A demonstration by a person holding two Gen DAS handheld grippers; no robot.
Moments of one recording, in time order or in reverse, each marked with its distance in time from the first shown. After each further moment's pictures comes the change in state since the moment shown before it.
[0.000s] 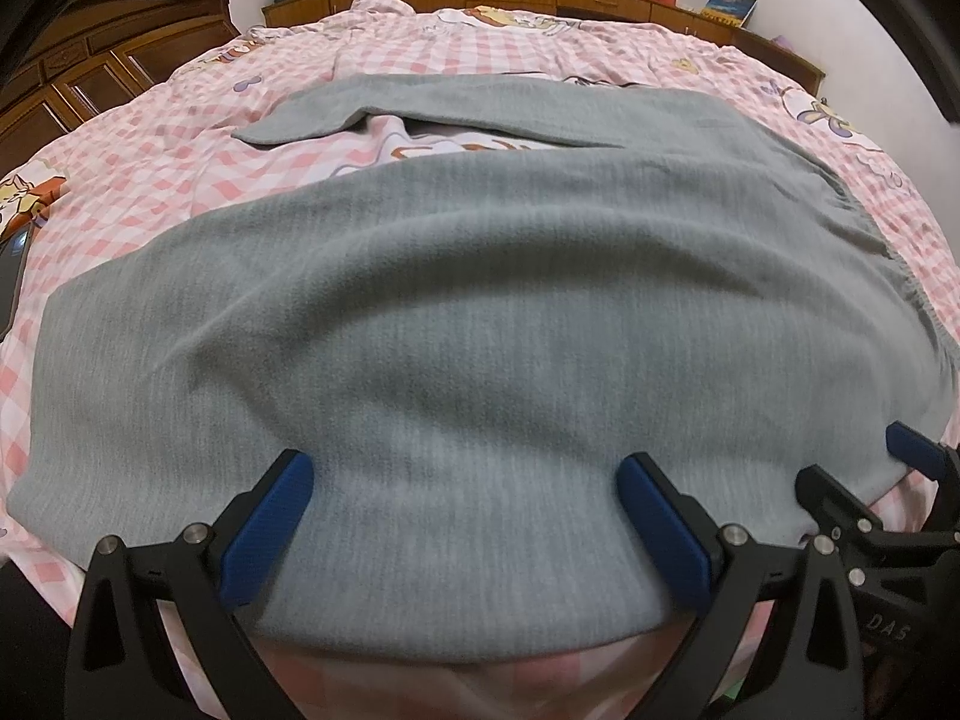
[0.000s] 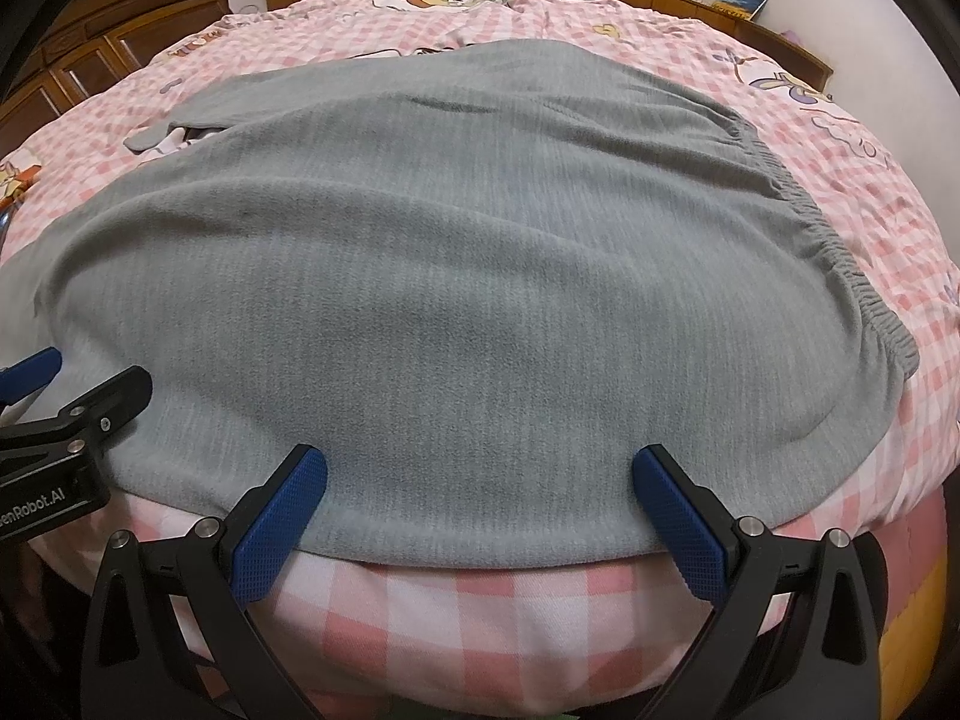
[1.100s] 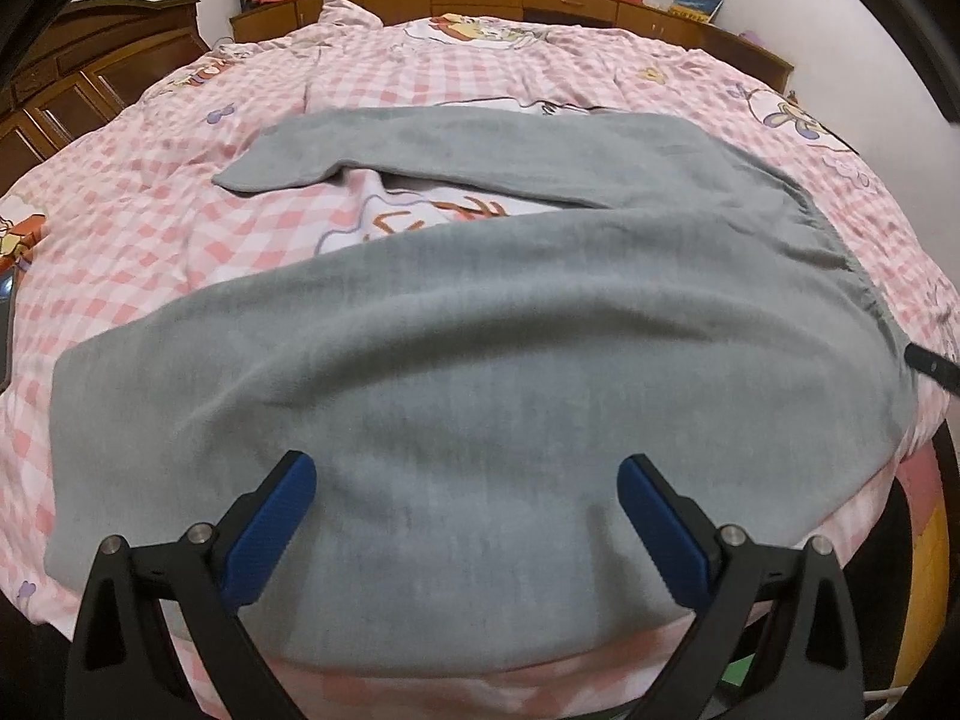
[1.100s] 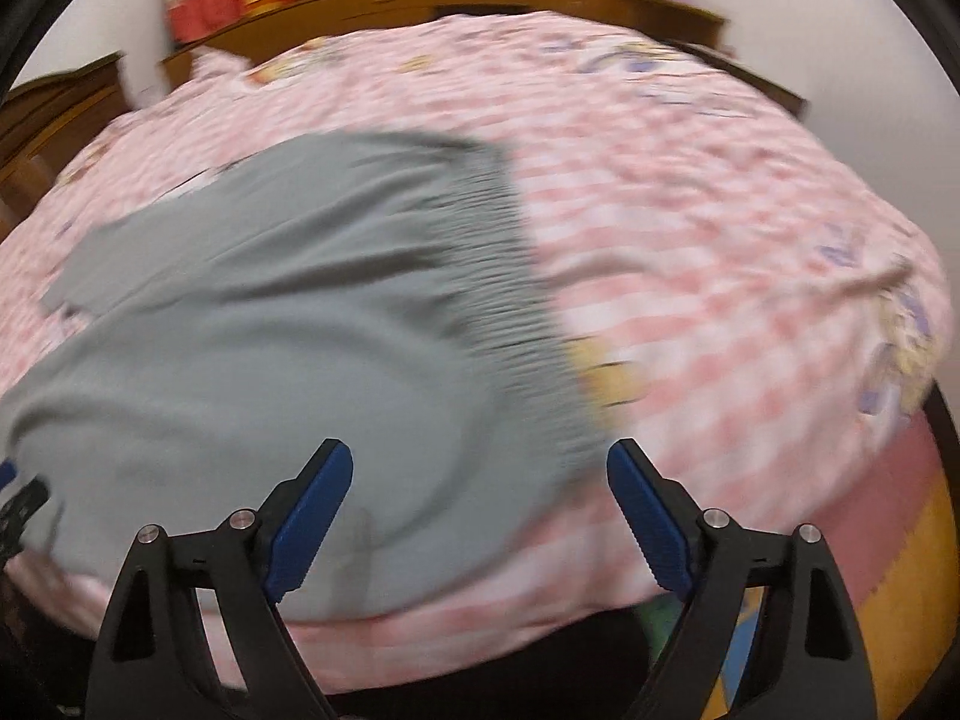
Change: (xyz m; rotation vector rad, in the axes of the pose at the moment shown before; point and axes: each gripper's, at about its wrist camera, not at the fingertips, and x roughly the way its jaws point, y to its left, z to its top) left arm -0.025 -0.003 0.023 0.051 0.007 -0.069; right arm -0.045 -0.180 0.034 0.233 -0.031 -0.108
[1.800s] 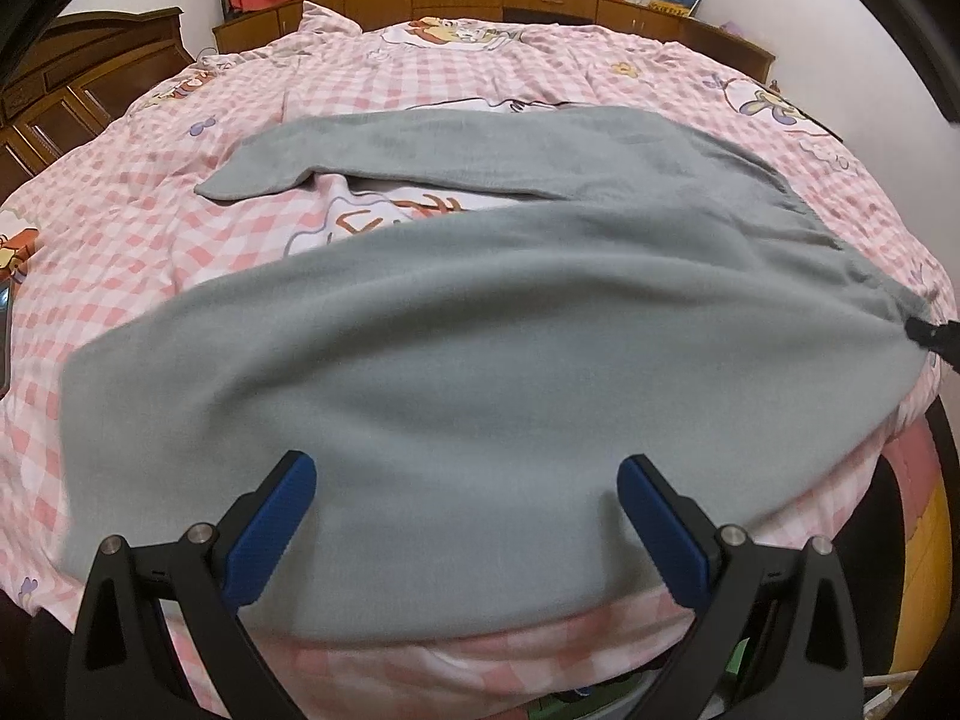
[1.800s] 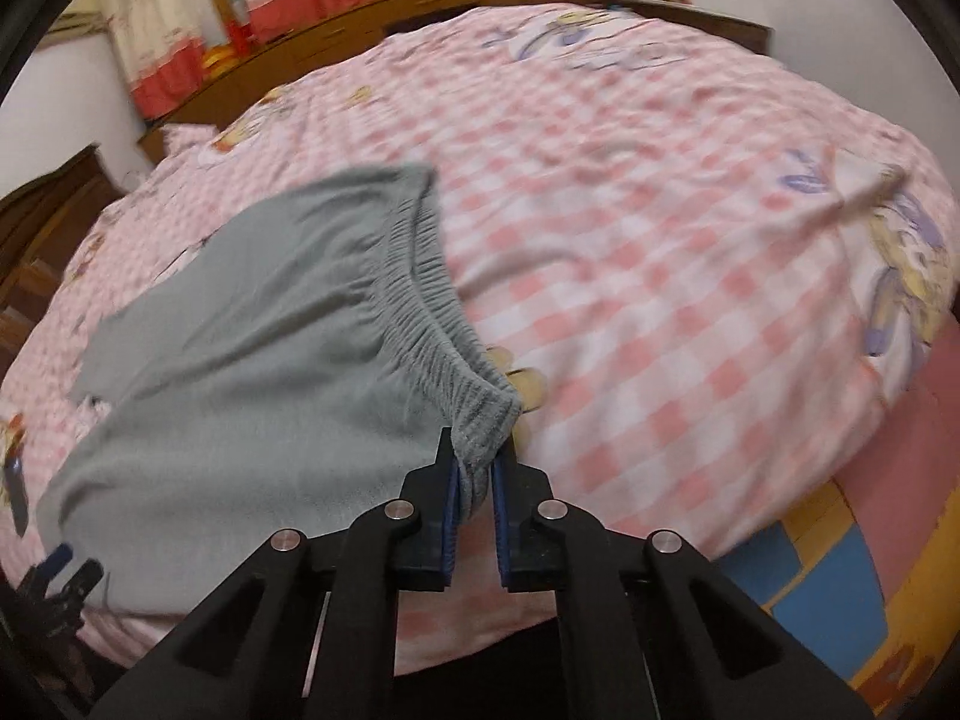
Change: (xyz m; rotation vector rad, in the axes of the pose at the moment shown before) left arm -0.011 -0.015 -0.007 0.038 -0.010 -0.012; right arm -0.002 -0.064 0.004 0.195 -0.001 0.077
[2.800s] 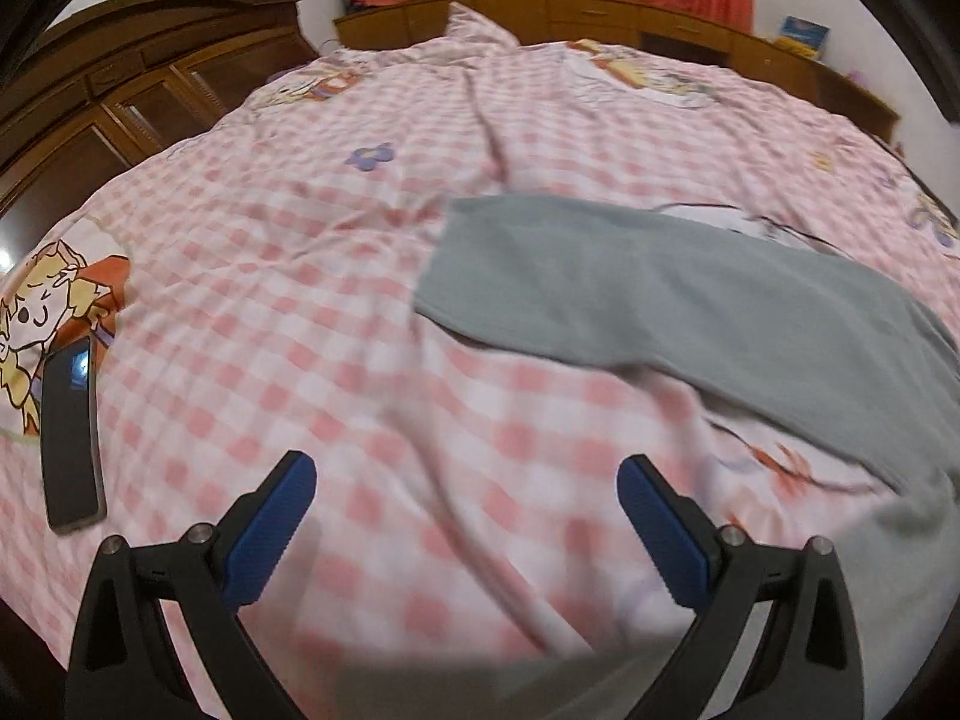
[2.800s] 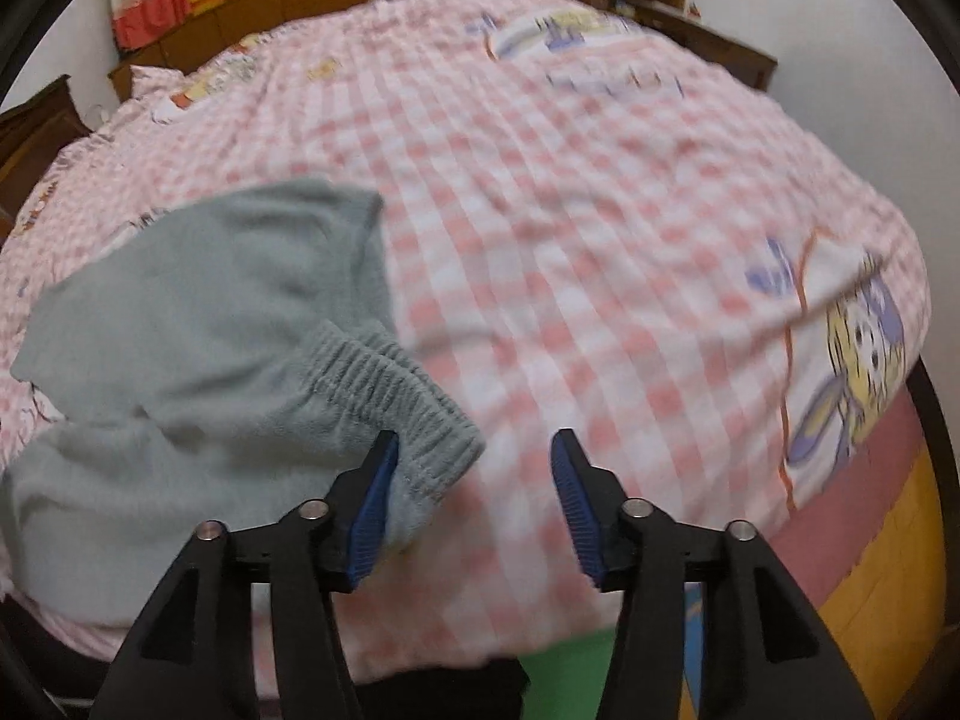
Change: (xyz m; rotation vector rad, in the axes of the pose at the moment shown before) left arm 0.044 0.161 0.122 -0.160 -0.017 0.252; right arm 0.012 -0.011 0.055 -0.133 0.132 -0.117
